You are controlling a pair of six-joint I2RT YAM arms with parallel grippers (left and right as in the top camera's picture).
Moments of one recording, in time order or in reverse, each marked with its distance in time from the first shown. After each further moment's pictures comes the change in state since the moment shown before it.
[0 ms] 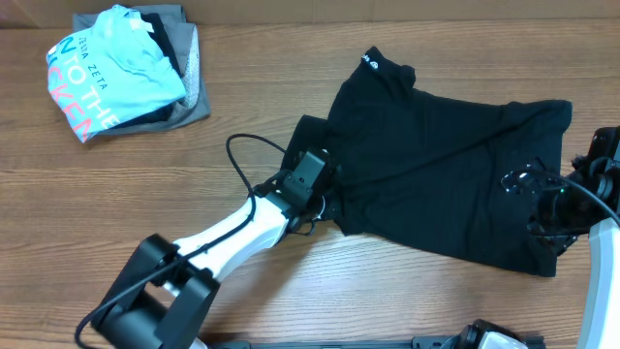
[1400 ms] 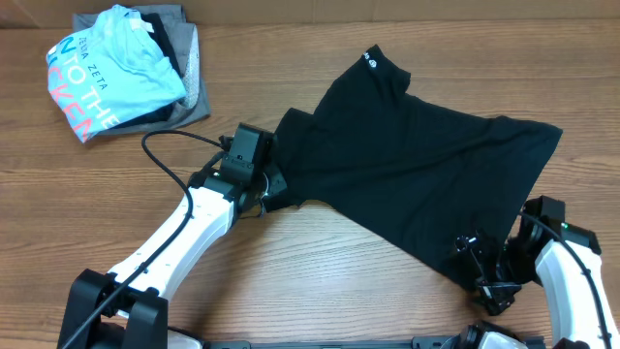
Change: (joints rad) left arm 0.278 -0.158 0.006 -0.212 -0.127 -0.044; right arm 0.000 0.001 -0.610 0.209 -0.113 0.145
